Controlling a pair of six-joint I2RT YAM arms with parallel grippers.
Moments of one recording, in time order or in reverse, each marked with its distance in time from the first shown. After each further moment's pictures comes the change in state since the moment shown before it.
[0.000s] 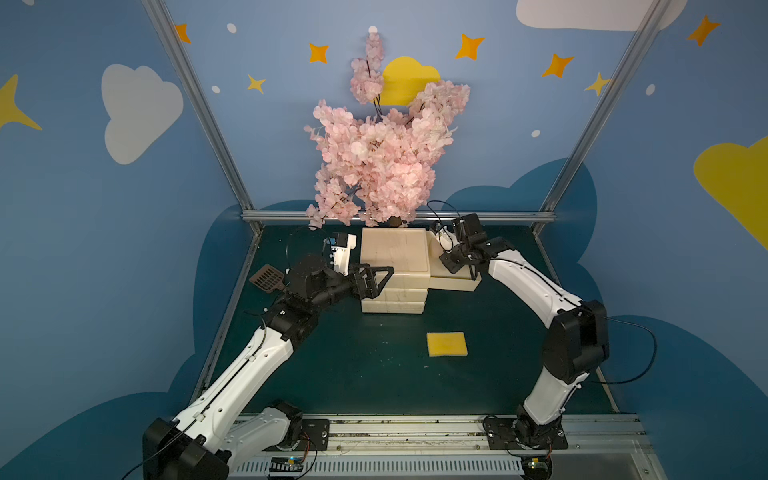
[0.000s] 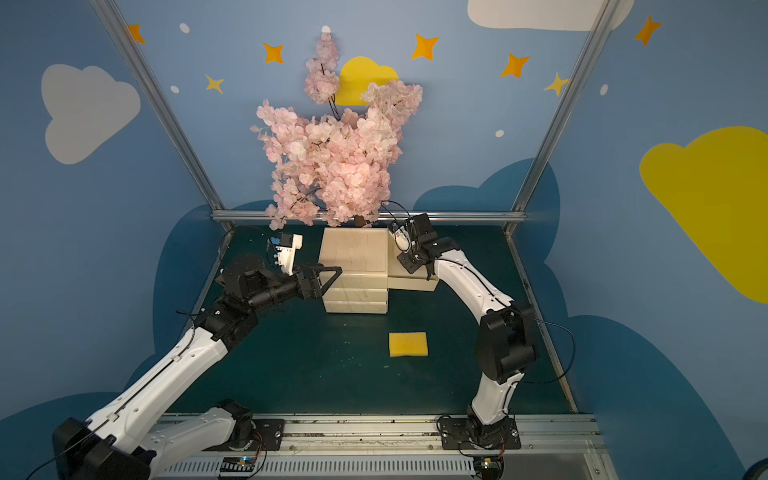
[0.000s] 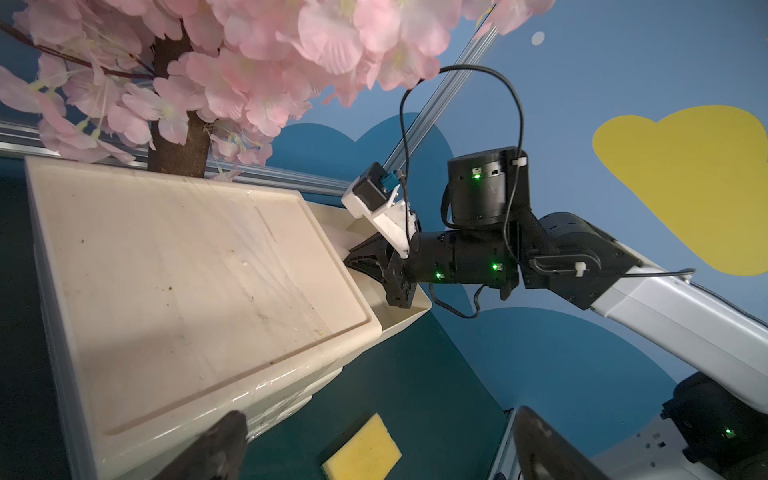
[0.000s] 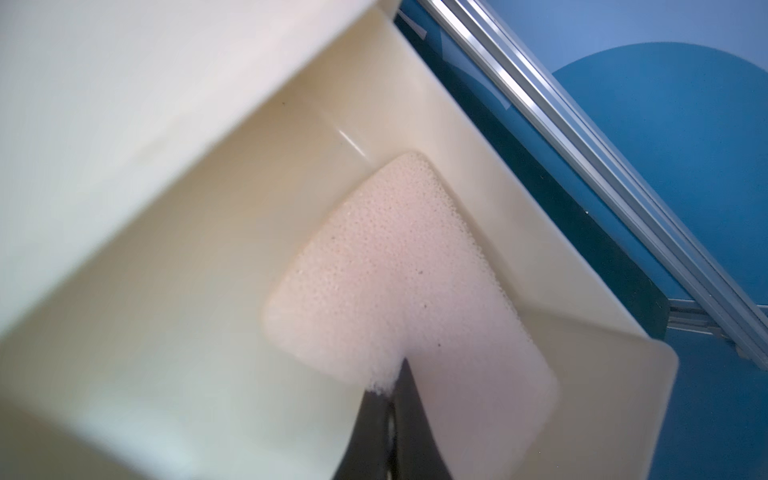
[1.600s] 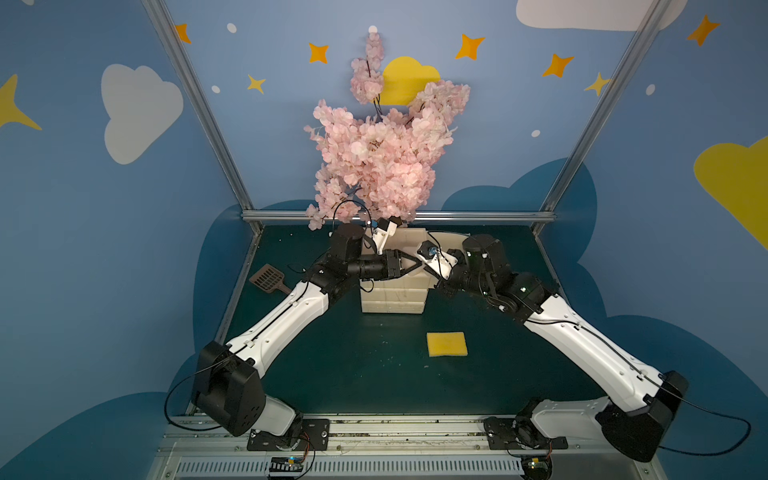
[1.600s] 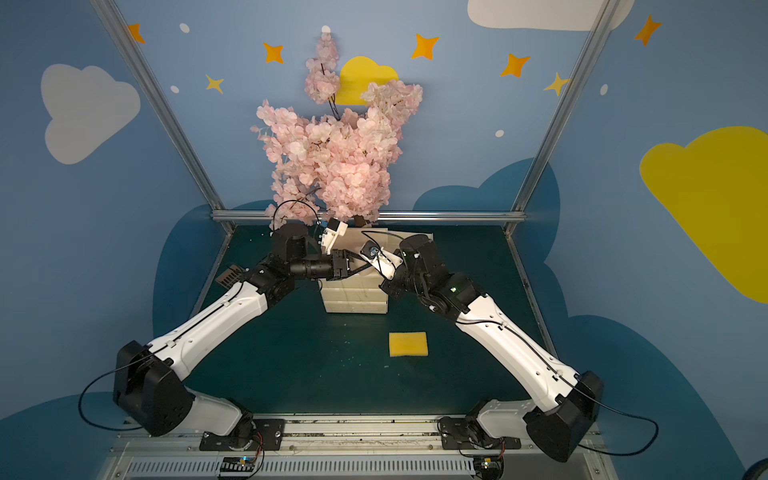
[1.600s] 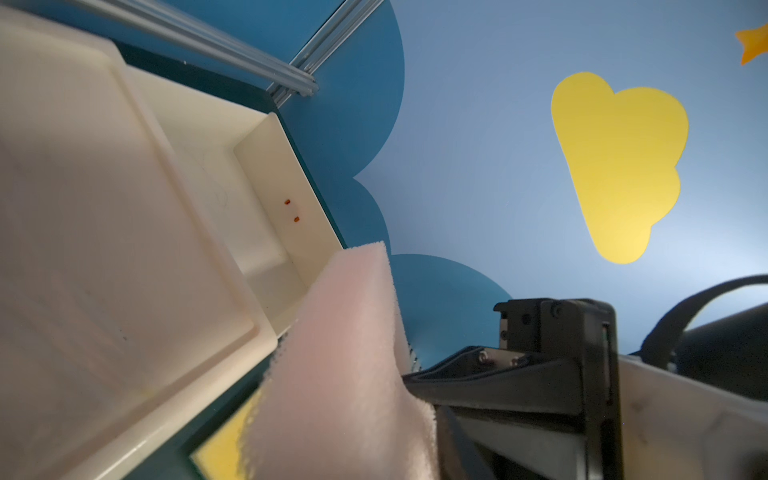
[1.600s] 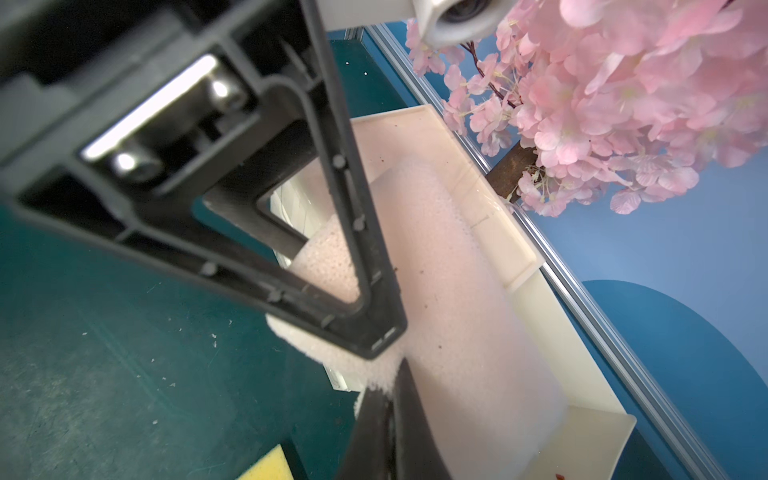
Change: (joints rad) left arm -0.070 0.393 0.317 -0.040 0.291 -0.206; right arm 0.282 -0.440 -0.203 0.072 -0.156 -0.059
